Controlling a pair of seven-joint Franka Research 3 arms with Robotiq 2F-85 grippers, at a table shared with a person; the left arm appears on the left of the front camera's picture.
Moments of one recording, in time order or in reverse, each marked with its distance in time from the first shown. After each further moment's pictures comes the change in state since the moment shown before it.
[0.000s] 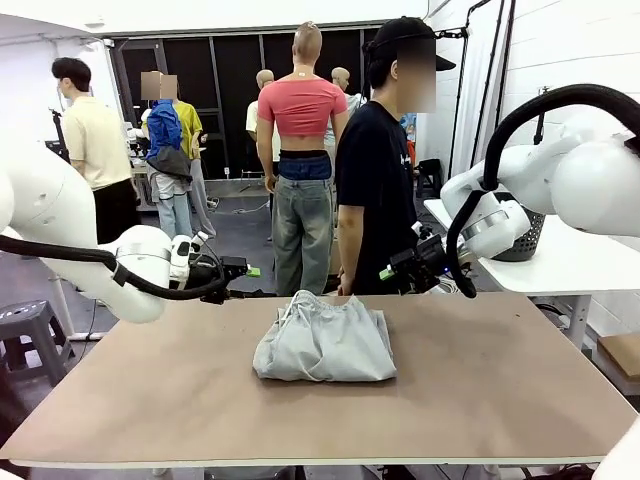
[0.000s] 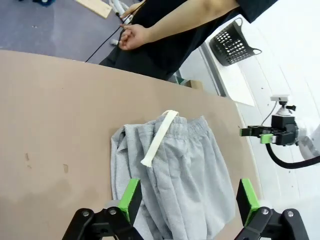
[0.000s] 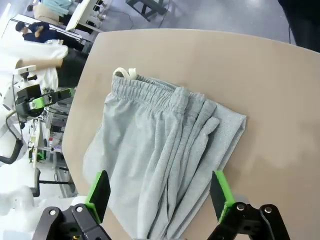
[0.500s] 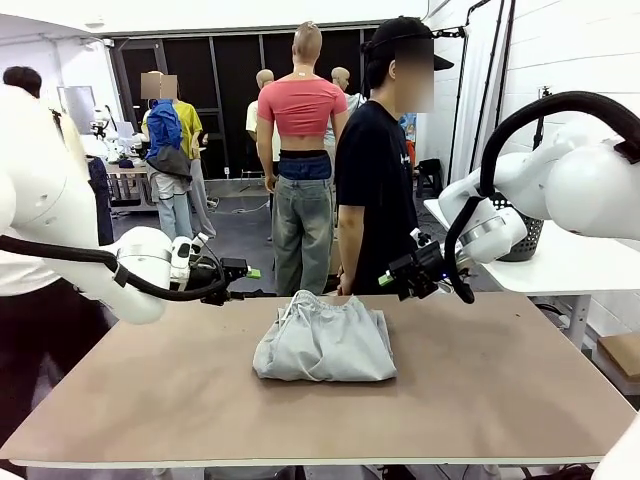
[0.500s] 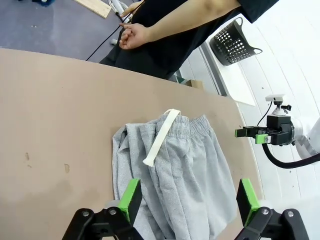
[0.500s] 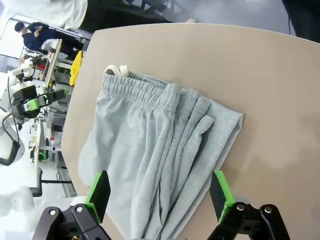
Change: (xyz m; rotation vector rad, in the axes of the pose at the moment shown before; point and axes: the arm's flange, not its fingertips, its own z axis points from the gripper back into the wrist) left arm -0.001 0.003 -0.002 0.009 0.003 -0.001; right arm -0.001 -0.012 -0.011 0.006 0.012 -0.015
